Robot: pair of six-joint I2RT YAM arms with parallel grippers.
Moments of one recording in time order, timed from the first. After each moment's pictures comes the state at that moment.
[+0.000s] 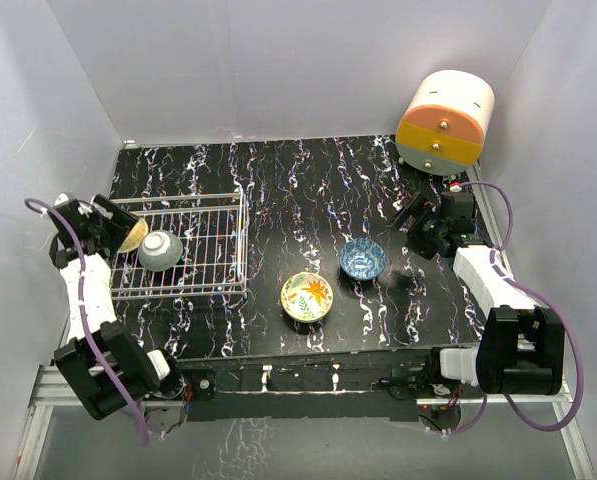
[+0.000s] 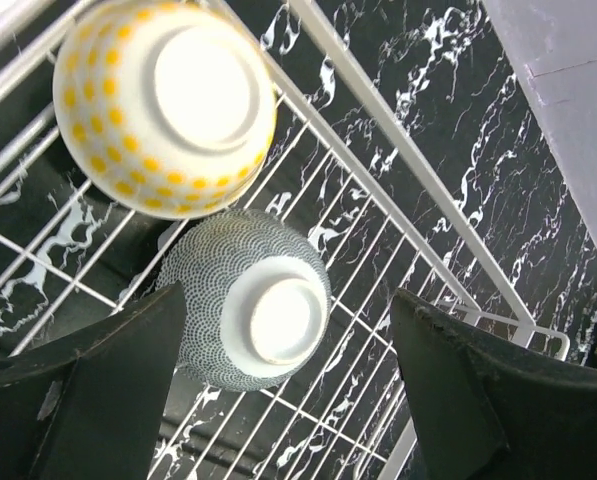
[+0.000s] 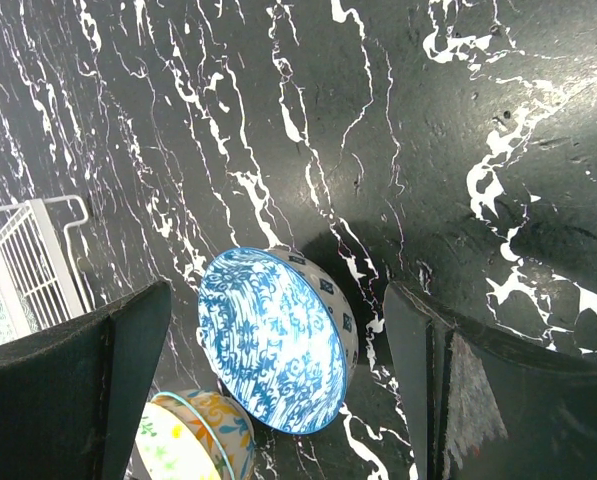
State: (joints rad) left arm 0.51 1.18 0.85 -0.35 0.25 -0.58; right arm -0.05 1.27 0.77 -0.23 -0.31 0.68
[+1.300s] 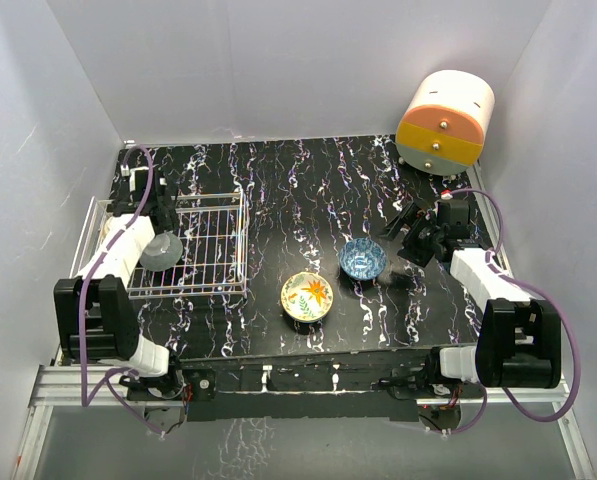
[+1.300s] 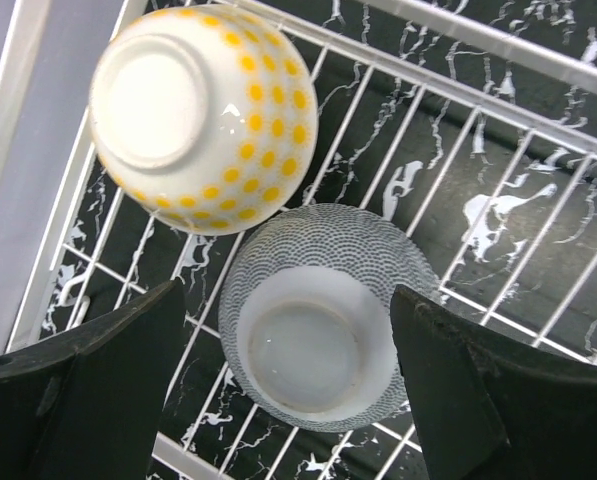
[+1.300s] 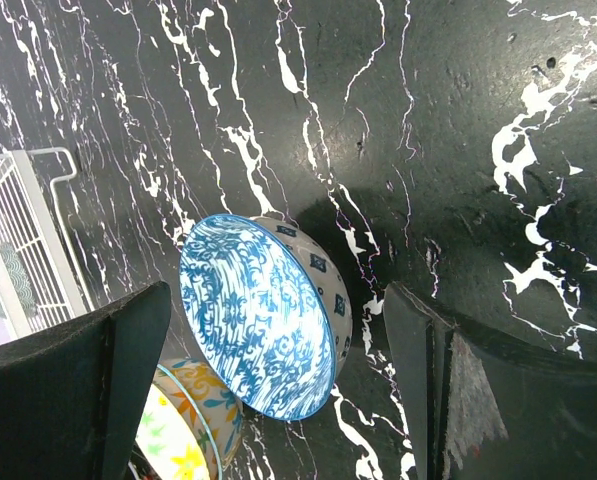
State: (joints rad) left arm 0.01 1.48 1.09 -0.53 -0.48 -0.20; right arm -0.05 1.30 0.71 -0.19 -0.41 0.65
